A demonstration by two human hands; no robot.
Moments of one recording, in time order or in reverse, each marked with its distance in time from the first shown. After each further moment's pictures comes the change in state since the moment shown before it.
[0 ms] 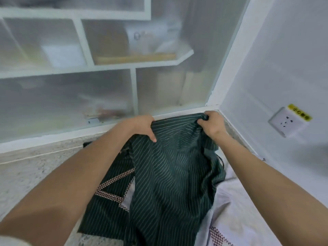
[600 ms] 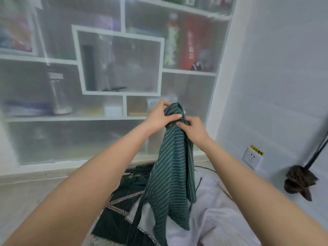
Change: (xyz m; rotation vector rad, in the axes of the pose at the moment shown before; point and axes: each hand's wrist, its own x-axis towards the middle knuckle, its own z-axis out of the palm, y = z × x) left_hand -0.242 0.160 -0.032 -0.577 0.804 0.401; right_hand -0.172 -0.123 -0.132 0.323 -0.010 -0.542
